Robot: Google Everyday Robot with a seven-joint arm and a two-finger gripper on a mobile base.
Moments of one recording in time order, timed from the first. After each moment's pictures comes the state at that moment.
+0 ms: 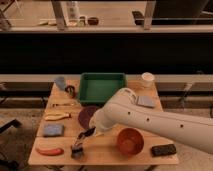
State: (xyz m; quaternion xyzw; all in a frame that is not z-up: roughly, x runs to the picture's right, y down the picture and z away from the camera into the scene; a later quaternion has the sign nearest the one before) arm -0.055 0.165 0.645 -0.21 -0.27 -0.16 0.93
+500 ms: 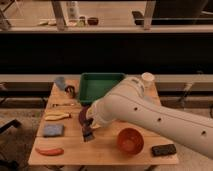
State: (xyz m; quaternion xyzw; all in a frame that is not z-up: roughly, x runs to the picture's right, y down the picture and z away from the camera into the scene) arm -0.057 0.104 0.571 -0.14 -0.26 -0.19 0.94
